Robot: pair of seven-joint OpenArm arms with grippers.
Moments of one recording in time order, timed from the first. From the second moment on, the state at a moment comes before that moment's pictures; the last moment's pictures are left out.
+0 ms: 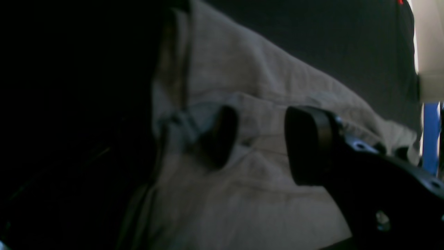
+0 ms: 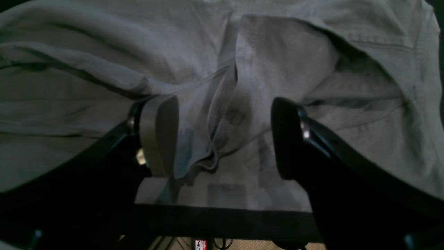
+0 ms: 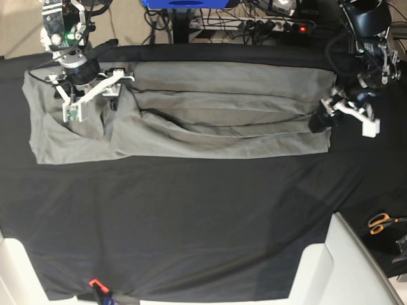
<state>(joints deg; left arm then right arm) 4.2 -19.6 -32.1 53.6 -45.3 -41.3 41.8 -28.9 6.2 -2.3 101.9 9.4 -2.3 -26.4</state>
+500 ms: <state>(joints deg) 3.5 -17.1 -31.5 53.1 -41.1 -41.0 42.5 -28.9 6.2 -2.0 101.9 9.4 -2.3 -26.4</state>
